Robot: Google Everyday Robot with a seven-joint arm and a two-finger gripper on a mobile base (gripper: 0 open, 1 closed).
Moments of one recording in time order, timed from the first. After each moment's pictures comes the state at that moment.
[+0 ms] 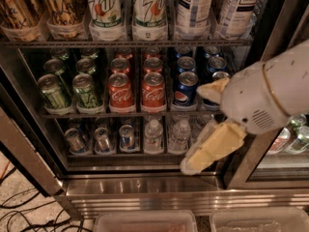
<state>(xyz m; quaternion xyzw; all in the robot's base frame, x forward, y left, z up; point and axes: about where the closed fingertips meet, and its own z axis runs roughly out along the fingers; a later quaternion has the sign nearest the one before) 0.395 -0.083 0.936 -0.56 0.75 0.18 0.31</state>
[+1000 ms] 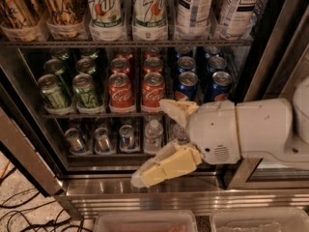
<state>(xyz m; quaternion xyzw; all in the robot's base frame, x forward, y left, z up) 0.377 -0.002 0.925 -0.50 0.67 0.35 0.44</state>
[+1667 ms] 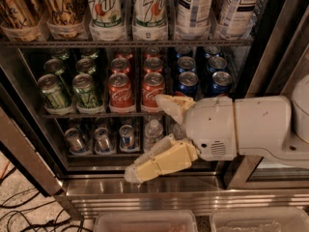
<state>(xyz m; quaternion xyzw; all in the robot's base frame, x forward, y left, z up) 0.378 0.008 0.940 -0.48 0.66 0.36 0.45</state>
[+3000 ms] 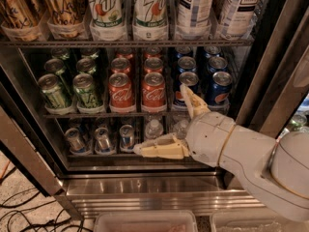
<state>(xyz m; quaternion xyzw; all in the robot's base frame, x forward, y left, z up) 0.450 -0.023 0.904 -0.40 0.63 0.22 0.63</state>
